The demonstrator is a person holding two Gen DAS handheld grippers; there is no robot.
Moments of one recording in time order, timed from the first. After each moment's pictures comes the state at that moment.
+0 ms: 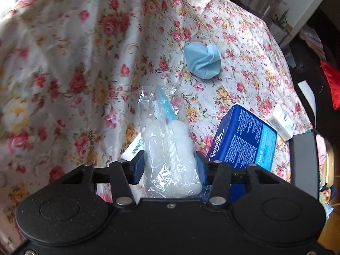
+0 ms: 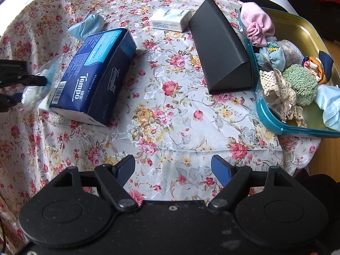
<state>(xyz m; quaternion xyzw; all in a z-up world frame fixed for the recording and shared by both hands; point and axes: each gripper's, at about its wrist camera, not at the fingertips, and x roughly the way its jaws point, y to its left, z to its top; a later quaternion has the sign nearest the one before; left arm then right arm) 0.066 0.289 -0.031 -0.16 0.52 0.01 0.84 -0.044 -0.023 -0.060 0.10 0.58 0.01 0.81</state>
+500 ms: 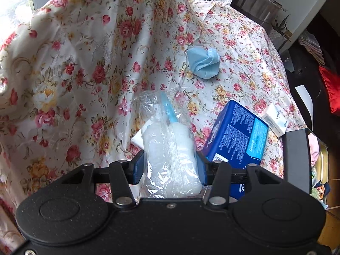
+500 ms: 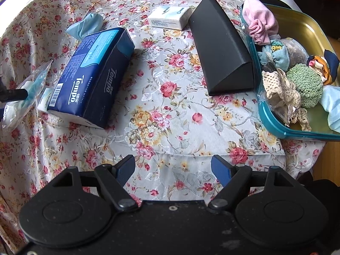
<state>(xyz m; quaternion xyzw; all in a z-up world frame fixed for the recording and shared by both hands) 0.036 0.287 -0.009 -0.16 0.51 0.02 0.84 -0.036 -0.029 -0.066 0.11 0.58 0.02 0.81</state>
